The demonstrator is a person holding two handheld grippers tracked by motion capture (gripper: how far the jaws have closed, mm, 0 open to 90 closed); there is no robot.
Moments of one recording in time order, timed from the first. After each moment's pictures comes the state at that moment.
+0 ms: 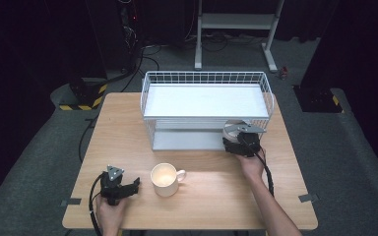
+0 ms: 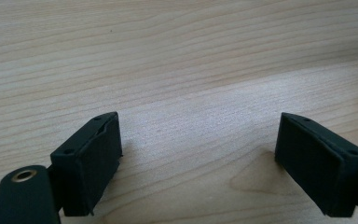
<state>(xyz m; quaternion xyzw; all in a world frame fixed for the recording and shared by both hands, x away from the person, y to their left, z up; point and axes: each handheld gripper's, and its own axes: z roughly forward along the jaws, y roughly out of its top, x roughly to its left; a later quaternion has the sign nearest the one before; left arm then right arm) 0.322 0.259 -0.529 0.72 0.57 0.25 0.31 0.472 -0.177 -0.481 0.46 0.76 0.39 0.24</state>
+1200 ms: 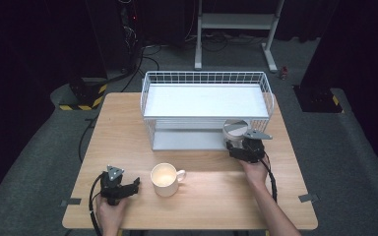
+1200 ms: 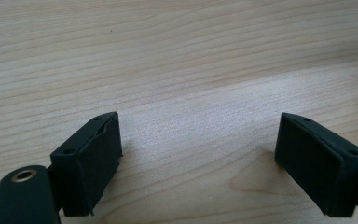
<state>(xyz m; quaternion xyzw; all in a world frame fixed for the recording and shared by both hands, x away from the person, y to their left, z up) 0.322 0.259 -0.529 0.72 0.57 0.25 0.31 0.453 -0.190 -0.486 0.47 0.75 0.40 0.23</state>
